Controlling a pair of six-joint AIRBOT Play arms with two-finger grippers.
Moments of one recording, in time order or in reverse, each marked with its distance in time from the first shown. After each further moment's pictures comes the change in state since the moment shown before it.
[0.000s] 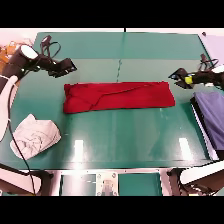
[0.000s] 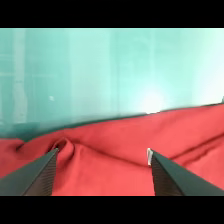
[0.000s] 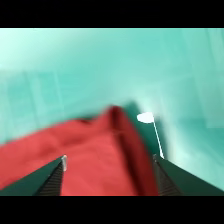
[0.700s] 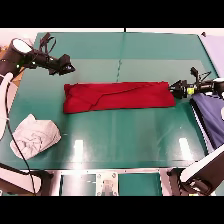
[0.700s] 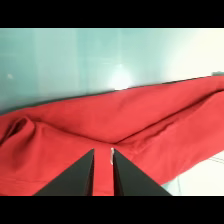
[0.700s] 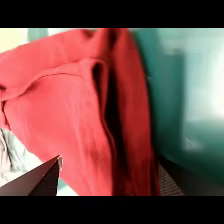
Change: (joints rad) left arm 0.014 -0.003 0.043 -0.123 -0.127 0.003; right arm -0.105 -0.367 0.242 0.189 0.502 -0.323
